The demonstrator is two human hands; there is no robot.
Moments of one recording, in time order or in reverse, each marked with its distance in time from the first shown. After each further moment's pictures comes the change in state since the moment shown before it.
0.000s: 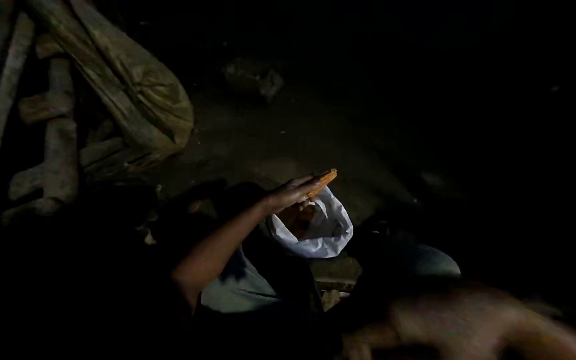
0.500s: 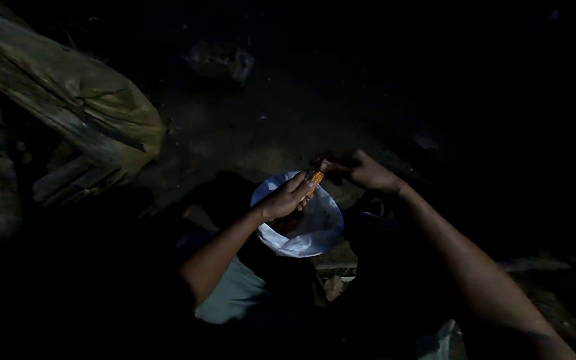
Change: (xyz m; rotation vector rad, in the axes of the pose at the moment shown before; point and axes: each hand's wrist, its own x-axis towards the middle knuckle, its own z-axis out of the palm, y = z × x) left_hand 0.021 0.001 0.024 0.225 -0.045 -0.026; right_hand -0.022 0.186 -0.127 0.111 1.004 0.148
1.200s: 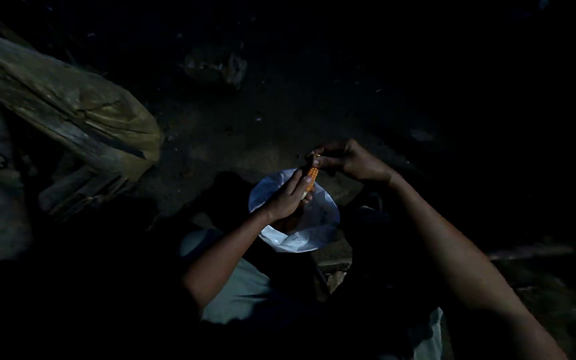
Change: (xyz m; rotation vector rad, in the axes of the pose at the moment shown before) left_hand 0.007 -0.016 0.019 0.027 0.062 0.125; right_hand -0.001 -0.001 -0.002 0.056 0.042 -0.052
